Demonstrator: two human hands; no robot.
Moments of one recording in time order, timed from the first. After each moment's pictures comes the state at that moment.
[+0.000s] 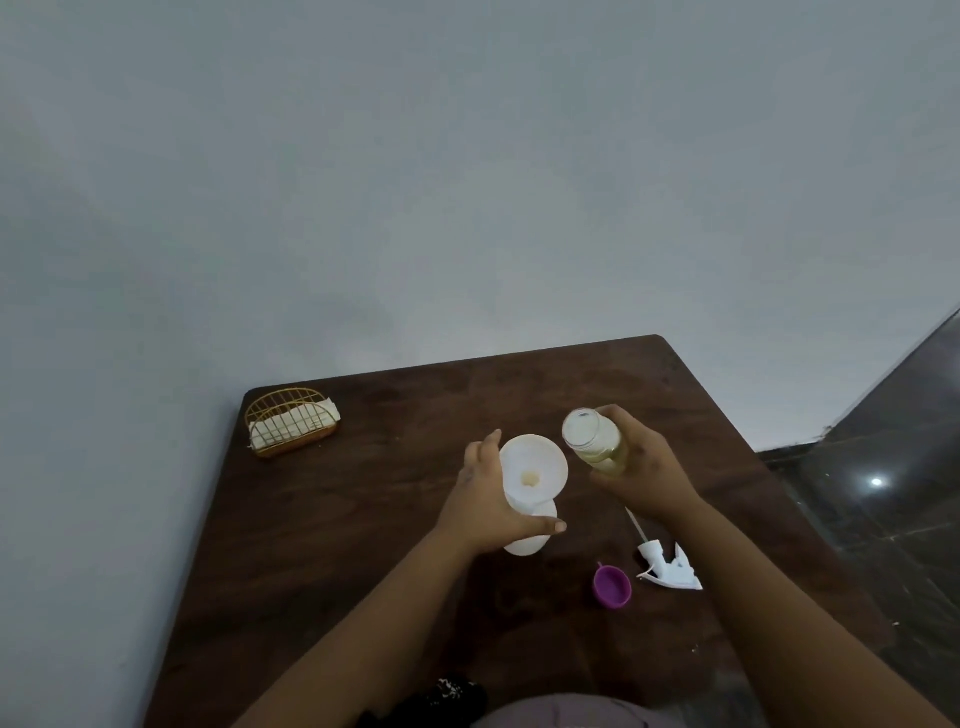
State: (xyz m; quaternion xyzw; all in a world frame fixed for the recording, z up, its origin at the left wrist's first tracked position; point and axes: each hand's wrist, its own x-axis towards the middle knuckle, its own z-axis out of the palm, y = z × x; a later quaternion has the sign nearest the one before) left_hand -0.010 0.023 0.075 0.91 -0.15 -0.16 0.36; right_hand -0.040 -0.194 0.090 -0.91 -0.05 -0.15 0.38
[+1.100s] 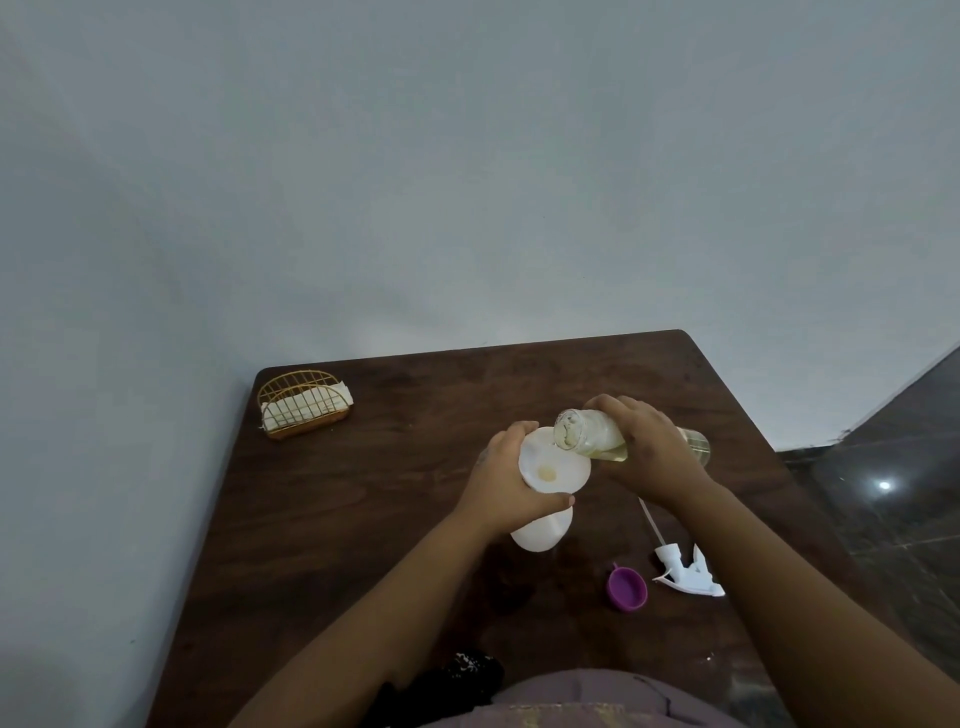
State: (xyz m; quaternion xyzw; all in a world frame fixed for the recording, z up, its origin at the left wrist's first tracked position) left_hand 0.012 0.021 0.060 0.87 -0.16 -0.12 0.45; right_hand -0.004 -0.192 0.083 -0.96 -0.09 -0.11 0.23
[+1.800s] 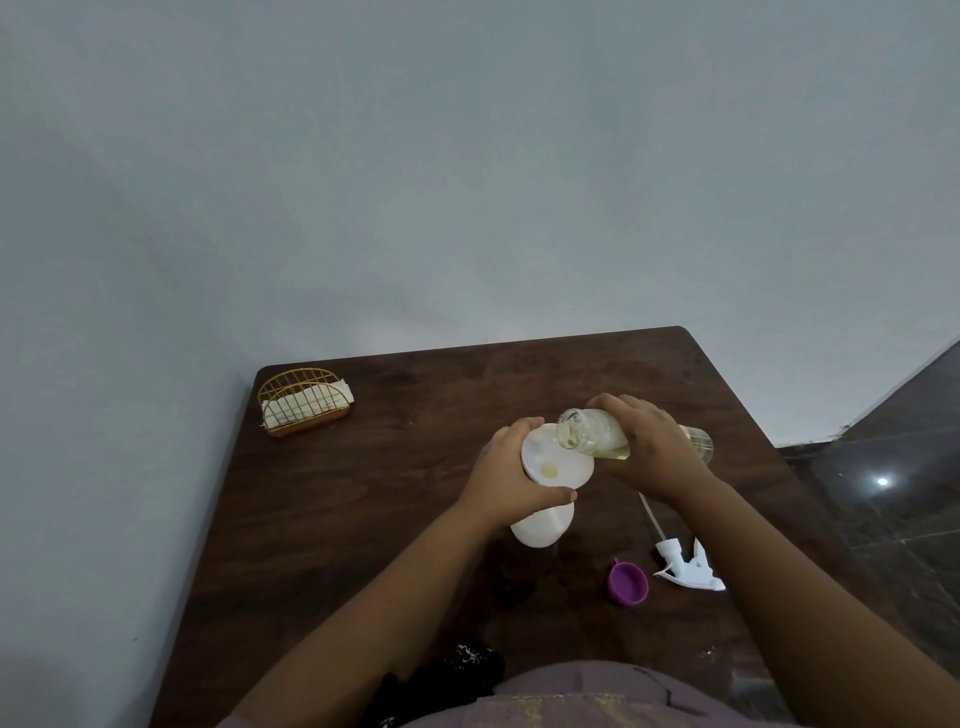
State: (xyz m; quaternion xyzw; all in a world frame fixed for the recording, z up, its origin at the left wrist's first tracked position) left_hand 0.013 0.019 0.065 0.87 -0.16 -0.13 0.45; right_hand -0.005 -0.193 0.083 -0.97 -0.09 -0.09 0.22
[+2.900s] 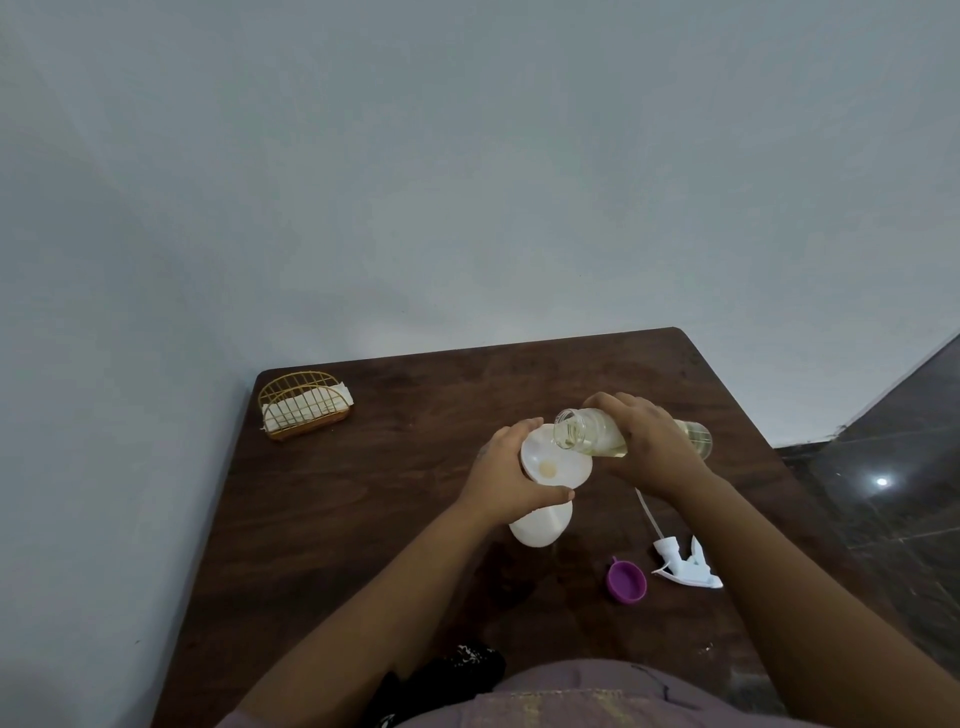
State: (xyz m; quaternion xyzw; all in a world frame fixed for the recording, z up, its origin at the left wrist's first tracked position) left_hand 0.010 0.020 0.069 0.87 -0.16 -0.13 0.45; right_hand -0.008 -0.192 0.089 -0.97 -0.08 -0.08 0.20
